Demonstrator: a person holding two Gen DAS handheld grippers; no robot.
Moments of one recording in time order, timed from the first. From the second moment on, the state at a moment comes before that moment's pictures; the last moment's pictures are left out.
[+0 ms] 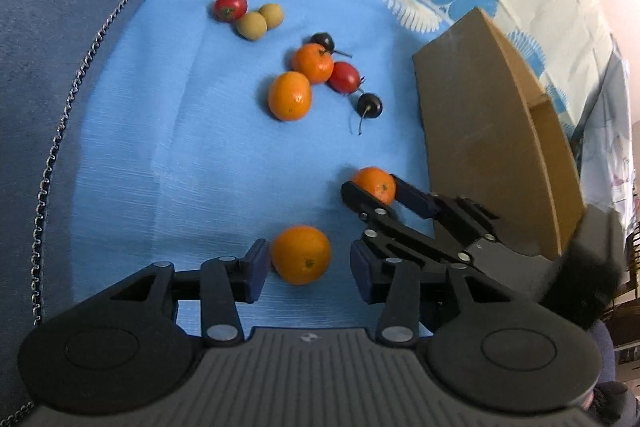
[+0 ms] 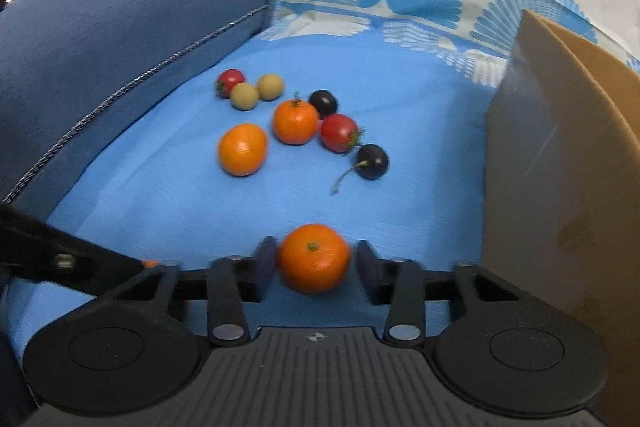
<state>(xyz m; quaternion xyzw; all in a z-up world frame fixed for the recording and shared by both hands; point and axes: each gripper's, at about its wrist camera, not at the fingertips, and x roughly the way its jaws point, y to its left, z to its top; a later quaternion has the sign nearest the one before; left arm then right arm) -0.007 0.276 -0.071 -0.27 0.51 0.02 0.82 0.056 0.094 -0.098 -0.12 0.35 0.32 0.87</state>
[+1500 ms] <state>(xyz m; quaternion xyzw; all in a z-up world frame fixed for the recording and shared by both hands) 0.003 0.263 -0.084 -0.24 0.53 0.05 0.81 -0.004 0.054 -0.091 -0.16 0.38 0.35 0.84</state>
